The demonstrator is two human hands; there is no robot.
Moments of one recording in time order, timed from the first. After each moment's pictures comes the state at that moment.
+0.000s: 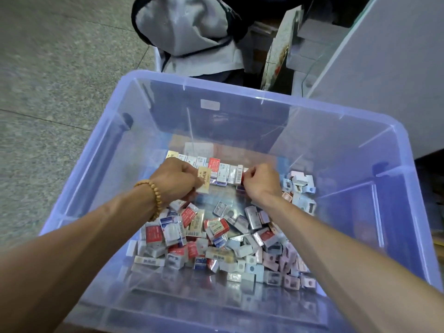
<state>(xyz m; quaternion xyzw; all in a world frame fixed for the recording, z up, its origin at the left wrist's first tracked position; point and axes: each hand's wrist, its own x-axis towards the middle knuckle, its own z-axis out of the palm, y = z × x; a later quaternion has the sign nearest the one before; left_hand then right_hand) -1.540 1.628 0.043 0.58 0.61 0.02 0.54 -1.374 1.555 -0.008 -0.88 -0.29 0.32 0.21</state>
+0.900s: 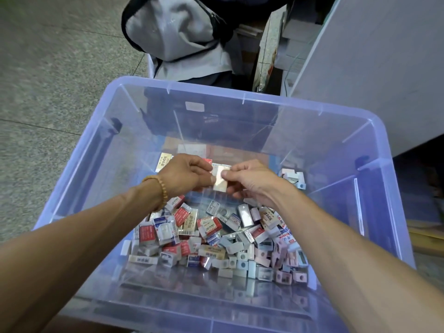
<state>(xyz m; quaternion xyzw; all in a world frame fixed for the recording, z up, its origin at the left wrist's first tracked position) -1.519 1.626 0.031 0.63 0.51 0.05 0.58 -1.360 1.553 0.017 -0.72 -0.21 0.58 0.32</state>
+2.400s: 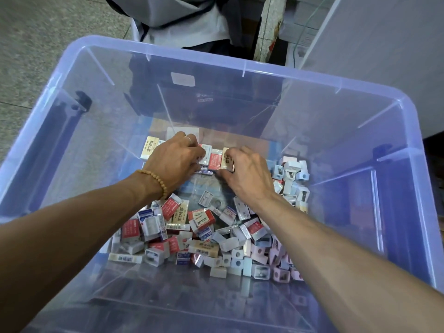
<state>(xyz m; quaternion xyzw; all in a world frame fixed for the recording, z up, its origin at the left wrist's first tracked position) -1.519 1.643 -0.017 0.95 0.30 0.04 0.11 -1.368 1.541 -0.019 -0.79 -0.57 0.18 0.16</state>
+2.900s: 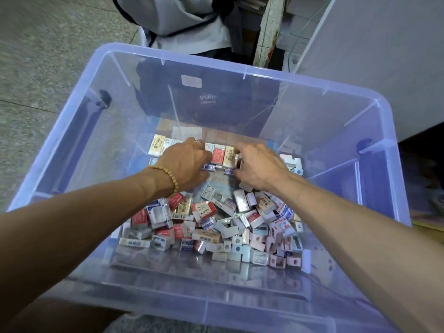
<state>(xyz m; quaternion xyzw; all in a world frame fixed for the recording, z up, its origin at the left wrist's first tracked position) -1.511 1.626 0.007 0.94 0.31 -0.09 0.11 -1.347 1.542 0.019 -0.76 -0.61 0.22 0.00</state>
